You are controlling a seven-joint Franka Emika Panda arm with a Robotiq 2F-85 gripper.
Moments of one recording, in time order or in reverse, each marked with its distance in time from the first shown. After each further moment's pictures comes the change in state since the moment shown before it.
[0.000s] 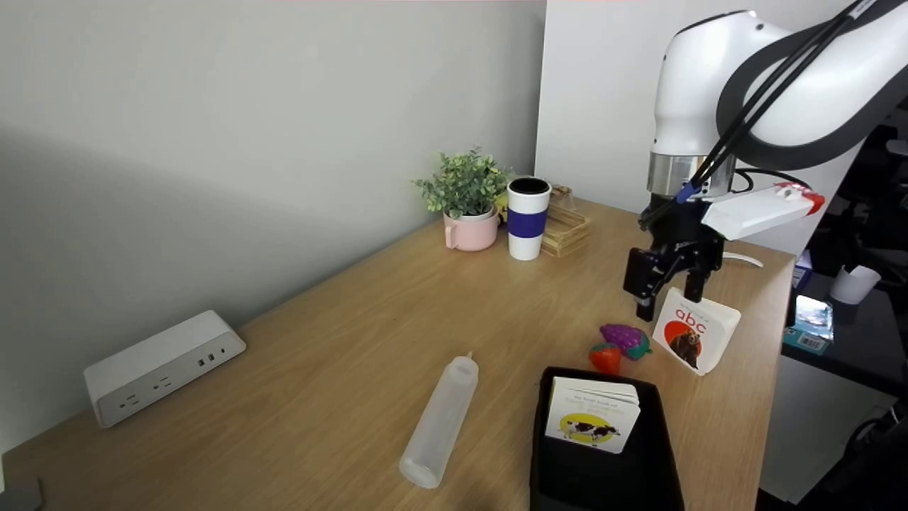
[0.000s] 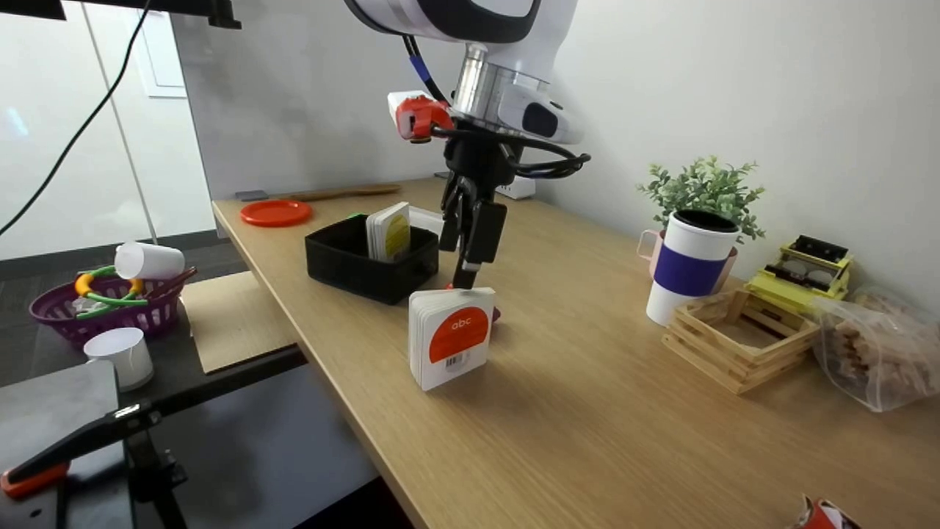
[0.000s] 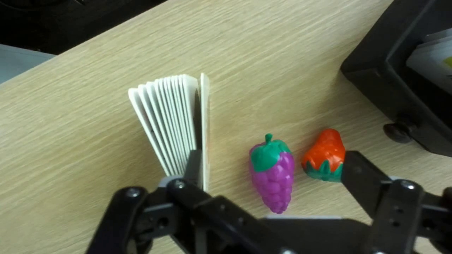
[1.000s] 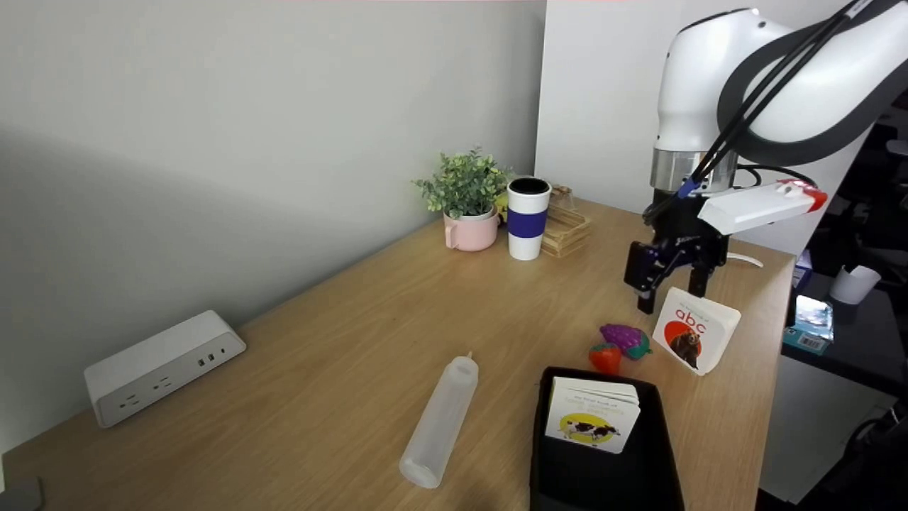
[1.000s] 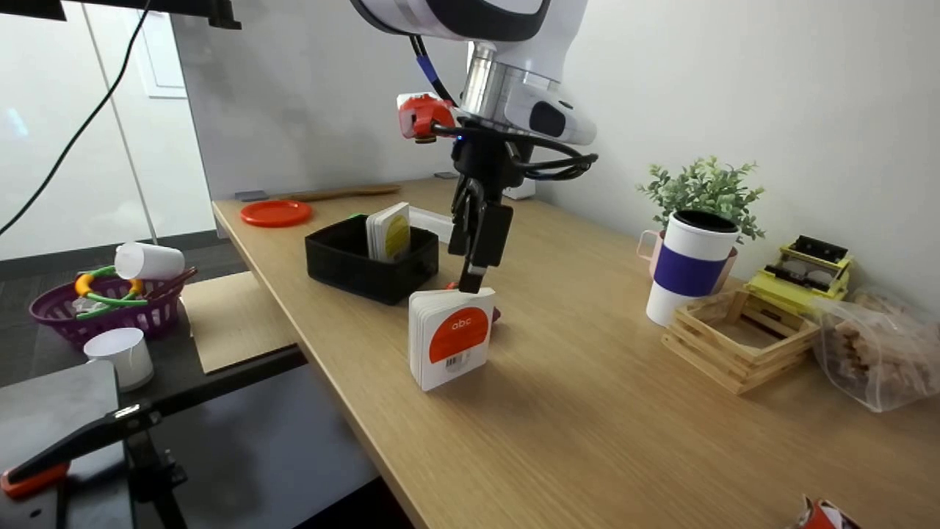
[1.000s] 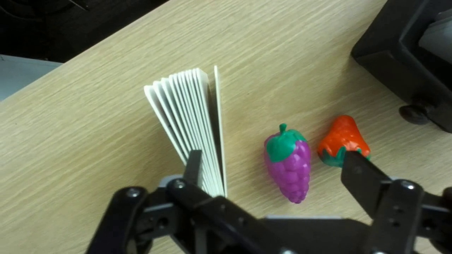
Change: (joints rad) arm -0.002 -0.004 -0.021 -0.001 -0.009 0.000 0.051
